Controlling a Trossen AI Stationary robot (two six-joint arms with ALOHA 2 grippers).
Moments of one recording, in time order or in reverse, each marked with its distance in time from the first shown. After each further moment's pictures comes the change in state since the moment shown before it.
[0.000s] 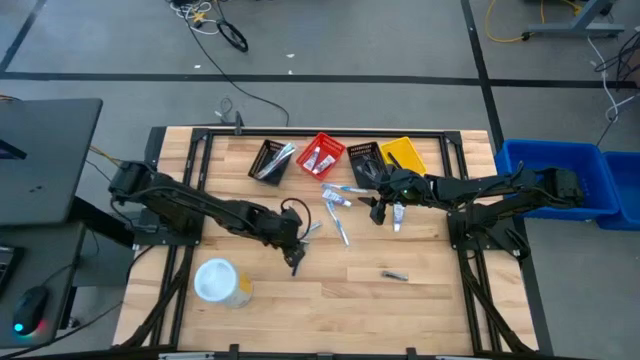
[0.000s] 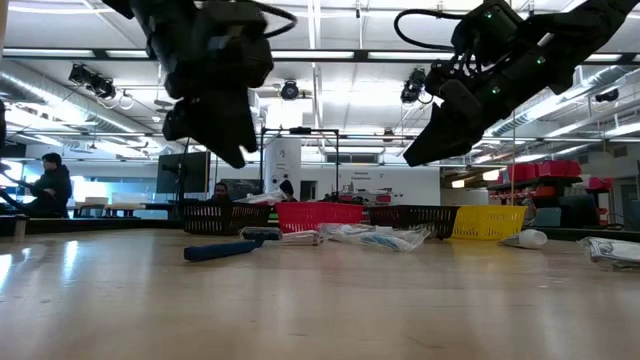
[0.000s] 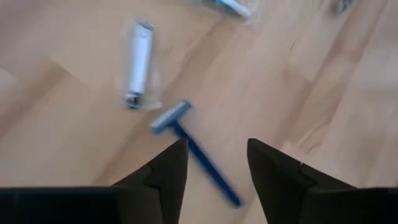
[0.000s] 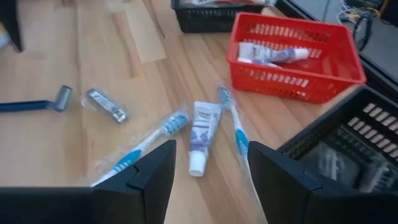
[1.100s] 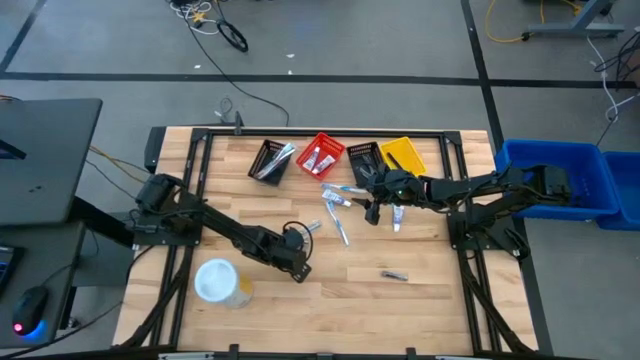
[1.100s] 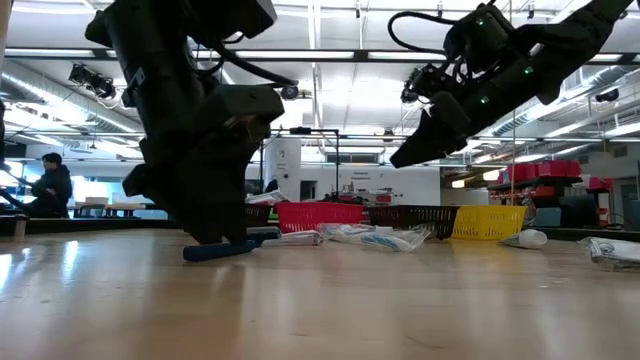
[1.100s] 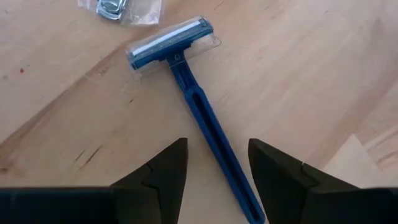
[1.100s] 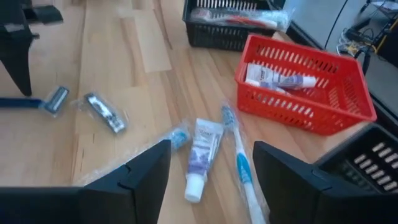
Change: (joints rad) left arm -0.117 0.261 0.029 0.052 -0.072 -0.281; right arm -0.002 0.098 -0.001 0.163 -0.009 -0.124
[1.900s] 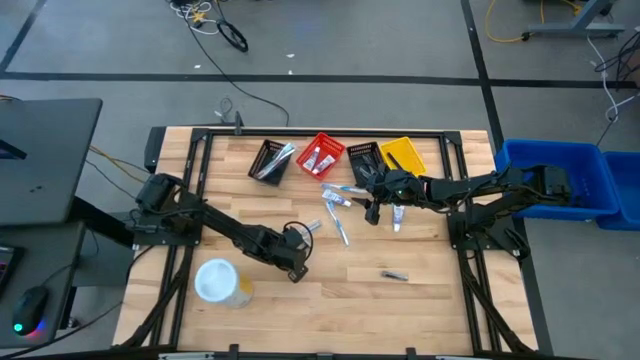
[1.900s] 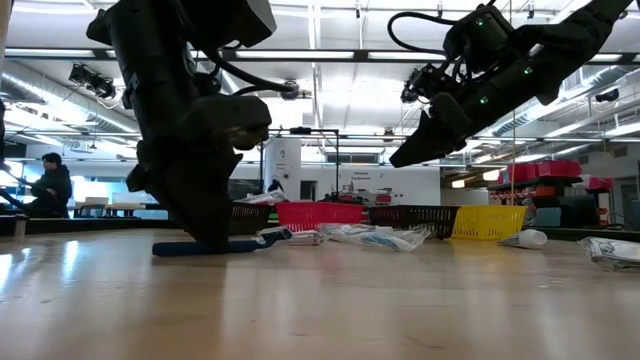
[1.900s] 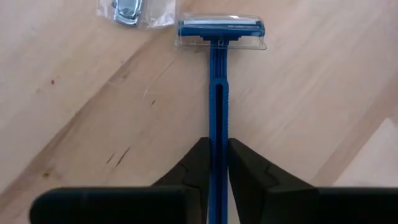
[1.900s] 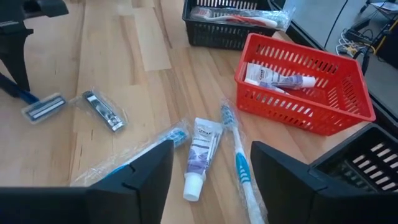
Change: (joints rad) left arm 0.006 0.003 0.000 -0.095 -0.003 0.092; right arm 0.000 0.002 0.000 -0.001 0.000 -0.009
